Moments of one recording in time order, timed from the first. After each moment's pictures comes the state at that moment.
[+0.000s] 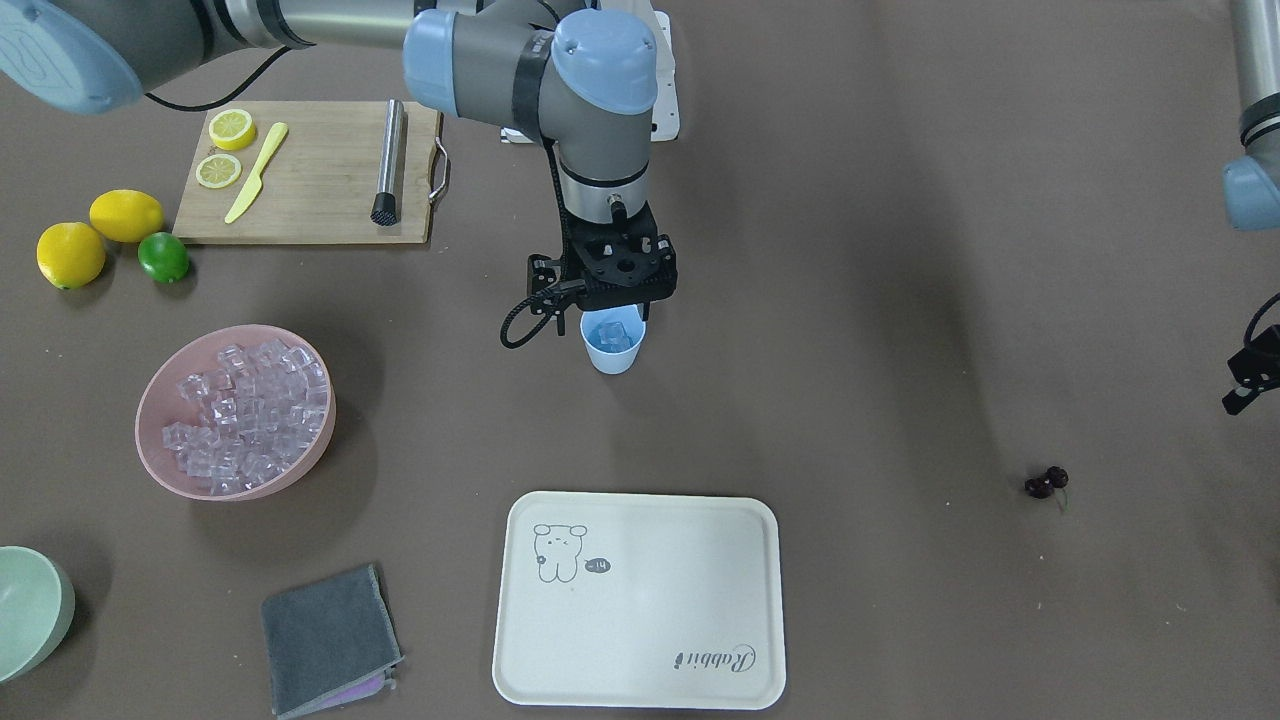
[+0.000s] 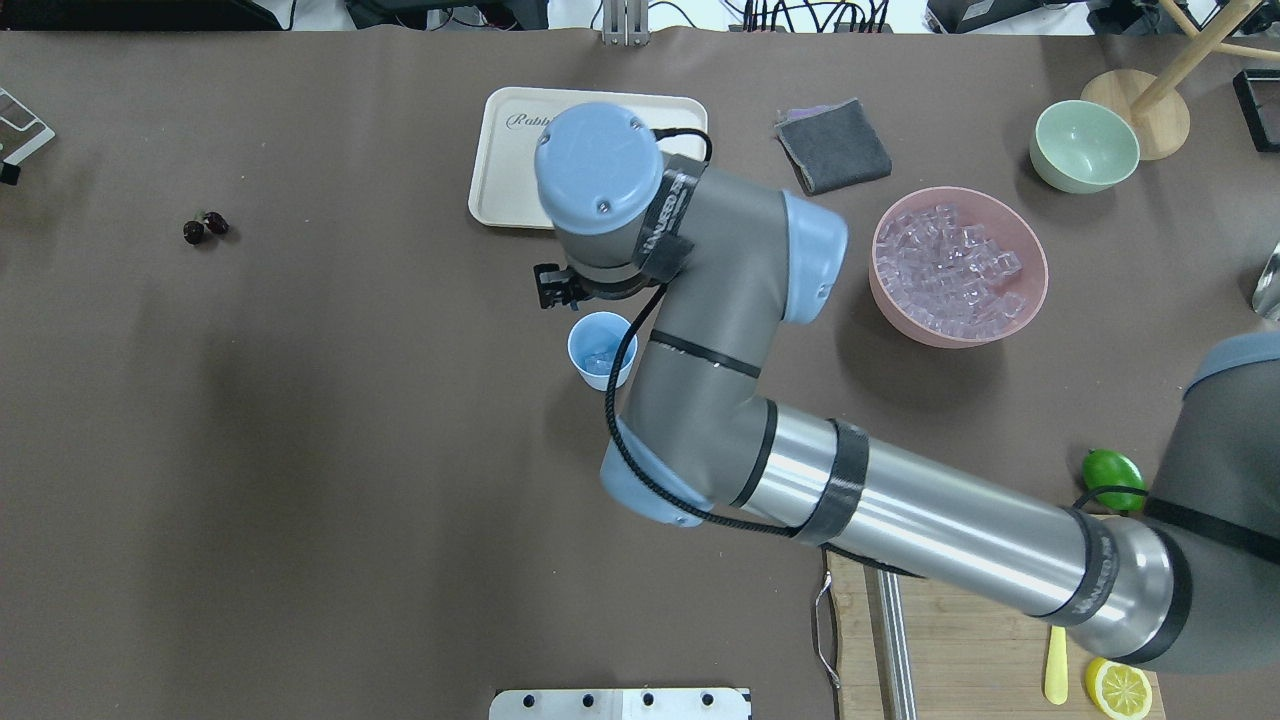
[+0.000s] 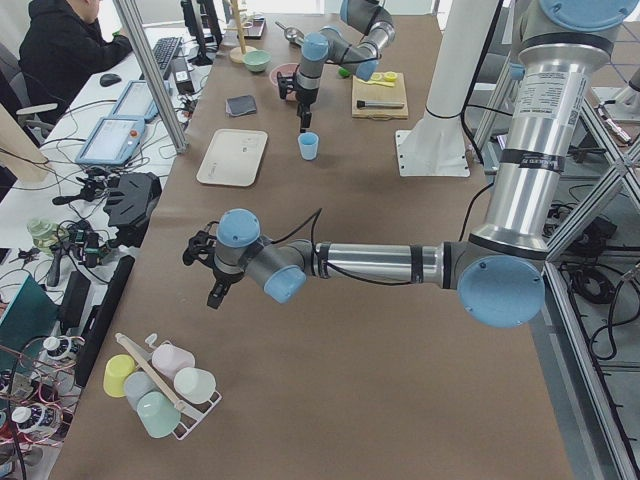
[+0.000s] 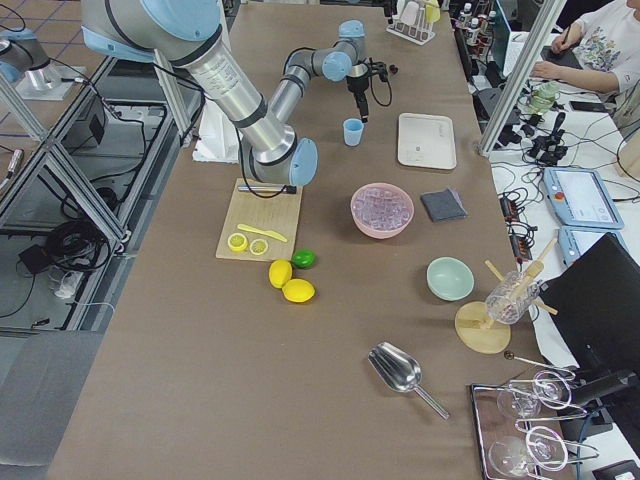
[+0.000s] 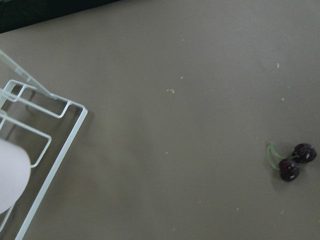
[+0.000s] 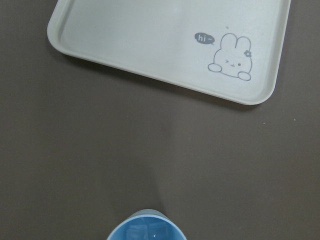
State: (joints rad) left arm -1.32 -1.79 -1.36 -2.24 -2.26 -0.35; right arm 0.58 -0.65 1.54 -1.69 1.77 0.97
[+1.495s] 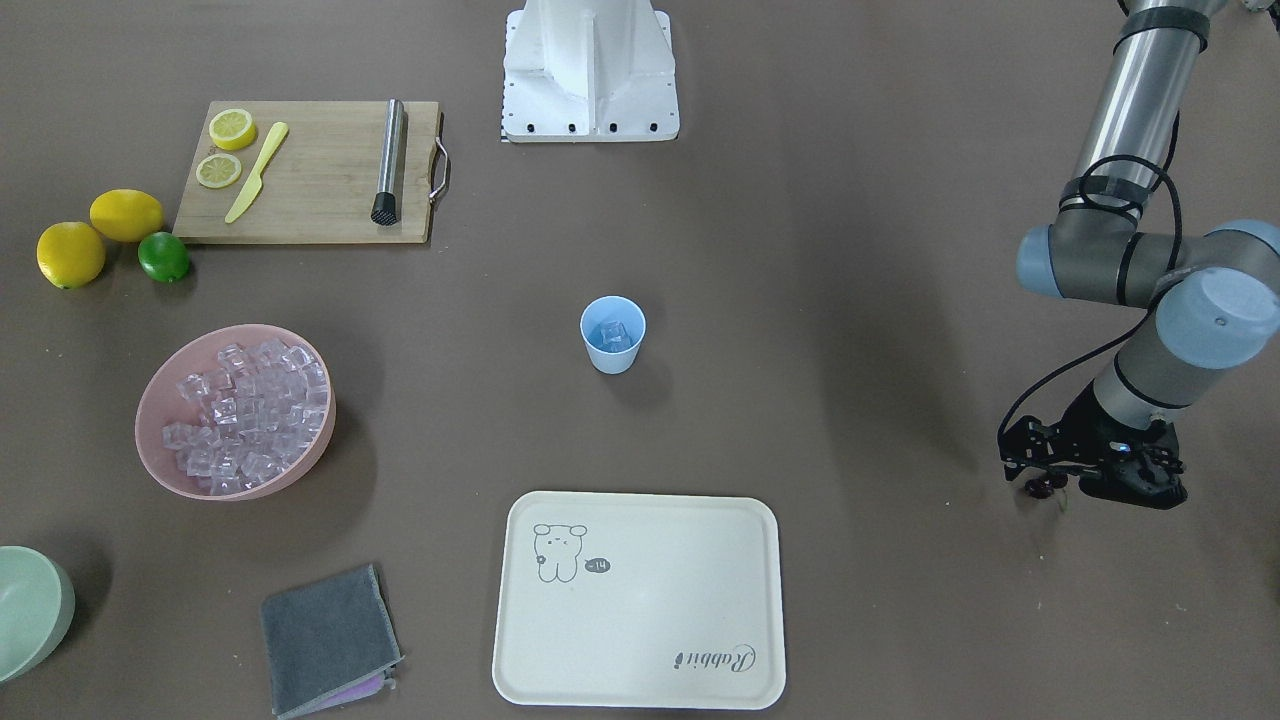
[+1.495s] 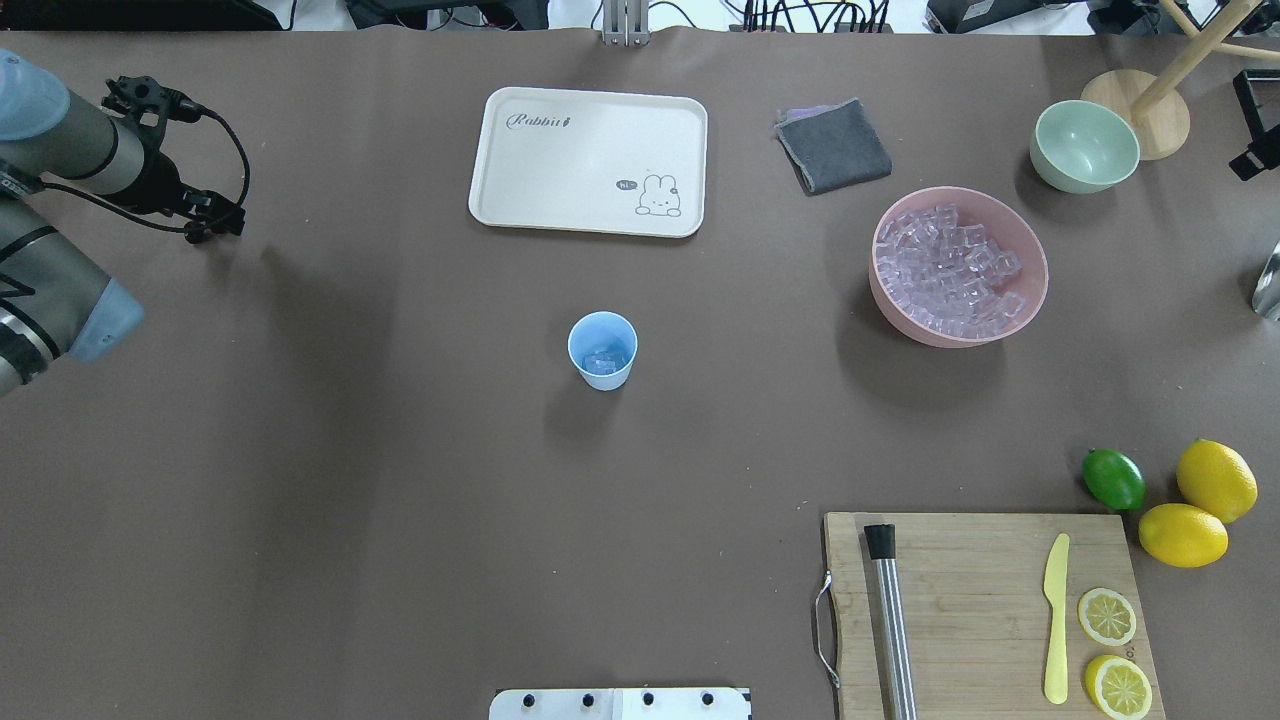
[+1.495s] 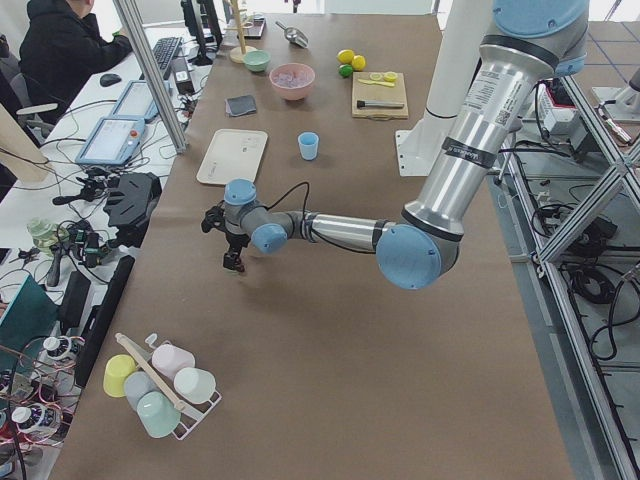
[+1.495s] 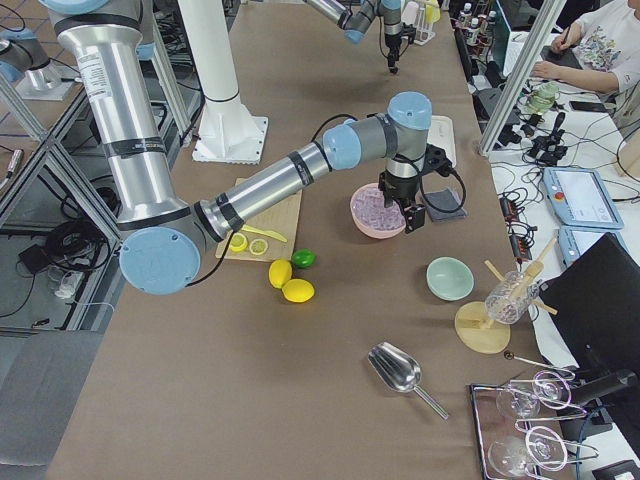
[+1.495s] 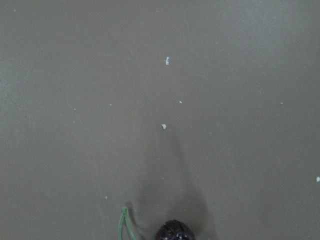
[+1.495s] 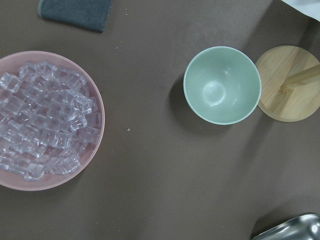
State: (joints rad) left arm -1.03 -1.98 -1.17 -2.21 -2.05 -0.55; right arm 1.37 -1.34 1.88 -1.80 2.26 -0.17
